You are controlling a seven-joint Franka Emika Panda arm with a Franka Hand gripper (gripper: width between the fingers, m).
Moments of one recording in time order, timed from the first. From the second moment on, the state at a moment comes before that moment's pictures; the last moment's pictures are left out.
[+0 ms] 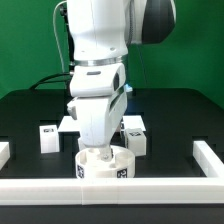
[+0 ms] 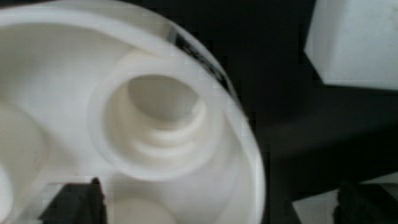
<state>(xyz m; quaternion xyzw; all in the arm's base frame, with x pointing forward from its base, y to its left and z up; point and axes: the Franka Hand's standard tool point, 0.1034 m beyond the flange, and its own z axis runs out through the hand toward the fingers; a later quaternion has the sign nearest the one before) 0.552 -0.022 0.020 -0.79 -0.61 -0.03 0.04</state>
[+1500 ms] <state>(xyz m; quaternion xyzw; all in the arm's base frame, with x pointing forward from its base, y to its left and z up) 0.550 -0.021 0.015 -0.80 -0.60 -0.02 0.05</state>
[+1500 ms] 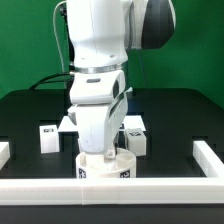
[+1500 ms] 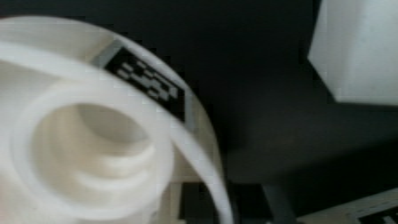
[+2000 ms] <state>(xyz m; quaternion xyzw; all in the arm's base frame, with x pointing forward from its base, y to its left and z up) 0.557 -0.004 0.016 -0.78 -0.63 -0.02 0.04</state>
